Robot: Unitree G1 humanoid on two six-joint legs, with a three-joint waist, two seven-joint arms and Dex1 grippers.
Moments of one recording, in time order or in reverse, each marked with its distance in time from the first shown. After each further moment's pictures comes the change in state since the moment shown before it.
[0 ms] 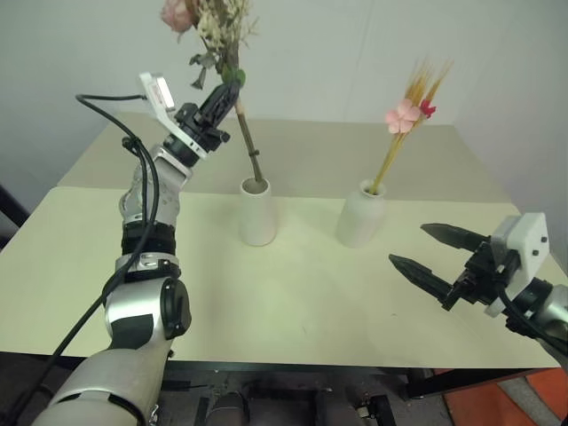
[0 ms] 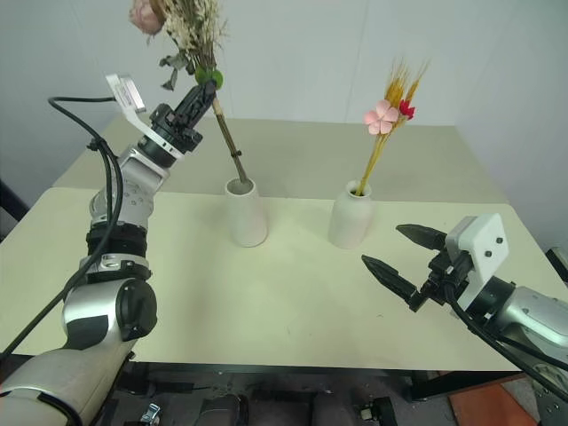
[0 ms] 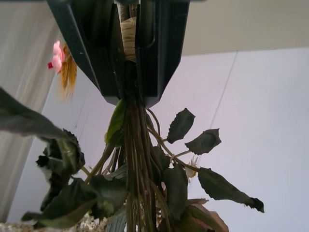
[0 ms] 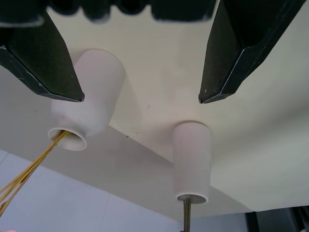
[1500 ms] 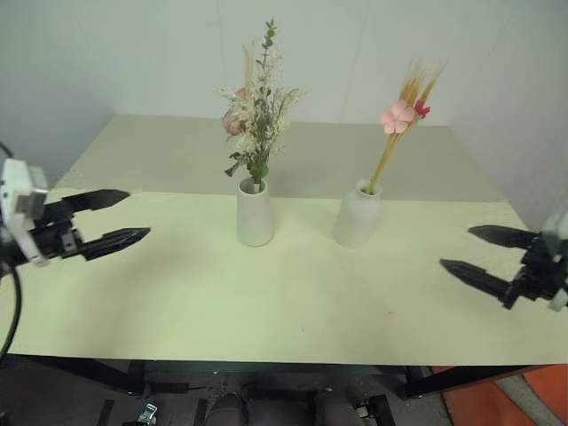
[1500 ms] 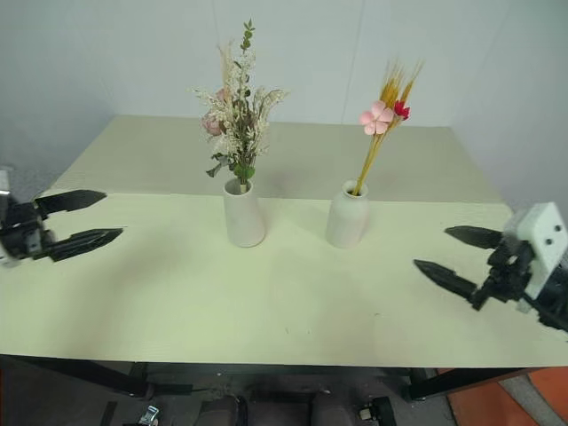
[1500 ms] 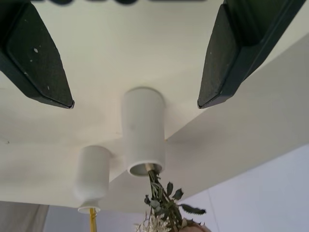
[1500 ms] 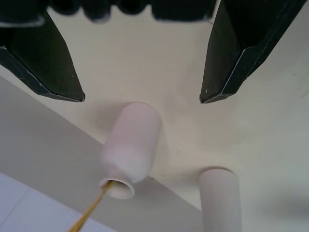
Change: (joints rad) left arm 0.903 0.698 0.215 -0.726 -0.032 0.213 -0.391; right arm 0.032 -0.238 -0.159 0.378 -0.096 -0.094 0.372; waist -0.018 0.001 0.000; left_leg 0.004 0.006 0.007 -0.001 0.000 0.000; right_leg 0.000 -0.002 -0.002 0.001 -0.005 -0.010
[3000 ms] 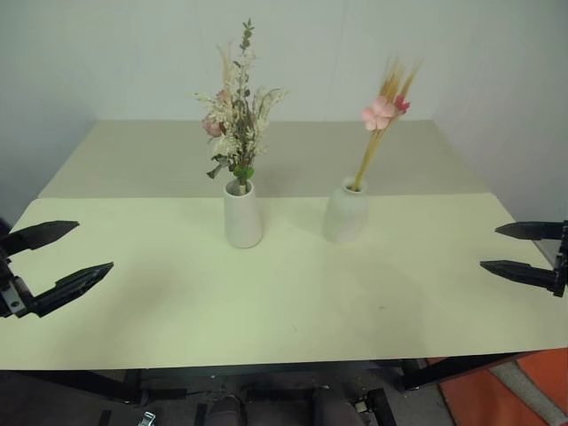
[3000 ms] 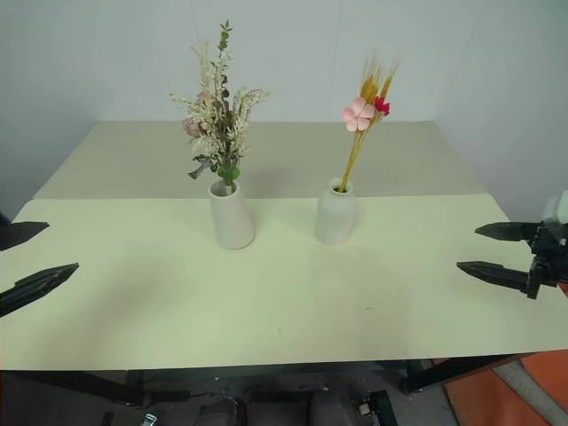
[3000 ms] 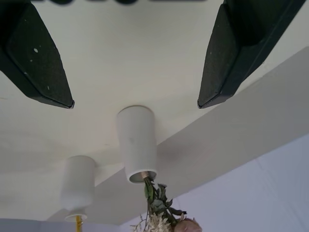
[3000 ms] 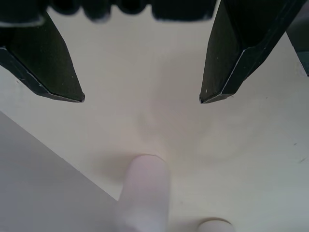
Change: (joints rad) left arm 0.473 -0.060 0.383 -0.388 -0.190 0.078 0.172; right arm -0.256 -0.124 0.144 0.540 -0.193 -0.246 0.414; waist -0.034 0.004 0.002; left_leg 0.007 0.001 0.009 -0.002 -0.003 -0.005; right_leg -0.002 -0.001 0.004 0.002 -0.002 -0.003
